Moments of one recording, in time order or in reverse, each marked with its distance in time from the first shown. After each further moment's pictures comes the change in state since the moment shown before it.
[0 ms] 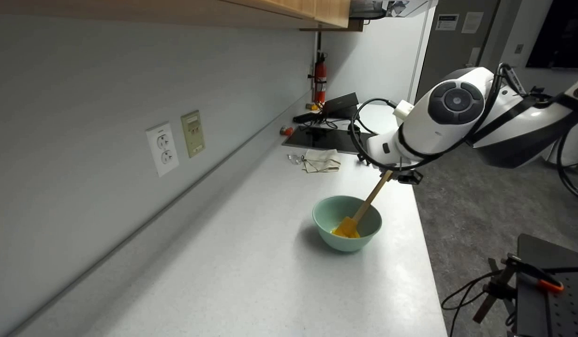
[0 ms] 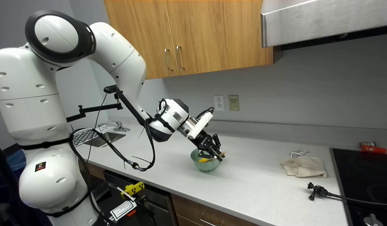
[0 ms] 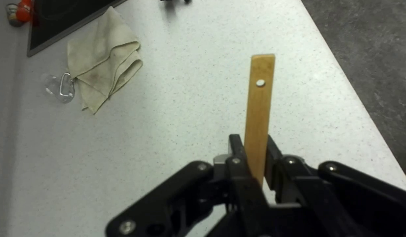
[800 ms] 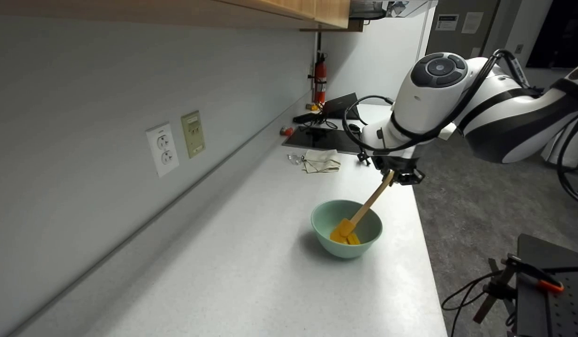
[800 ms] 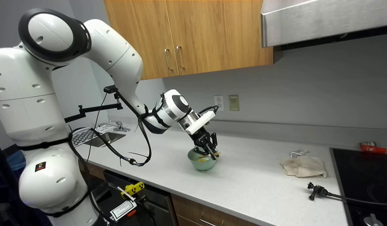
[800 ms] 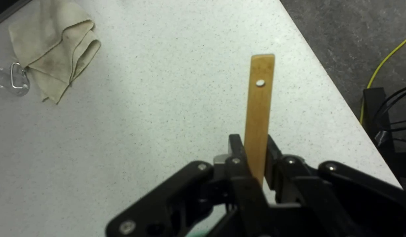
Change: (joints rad) arm 0.000 -0.033 0.016 0.012 0.390 0.000 -0.247
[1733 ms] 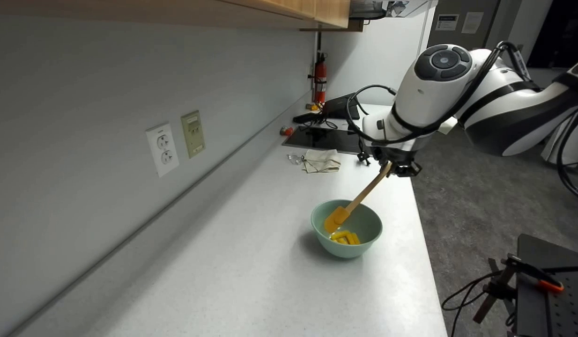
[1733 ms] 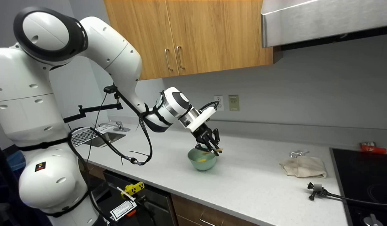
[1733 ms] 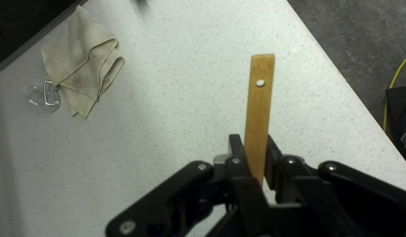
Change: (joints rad) arm -0.001 -0.018 -0.011 0.012 -0.062 0.001 0.080
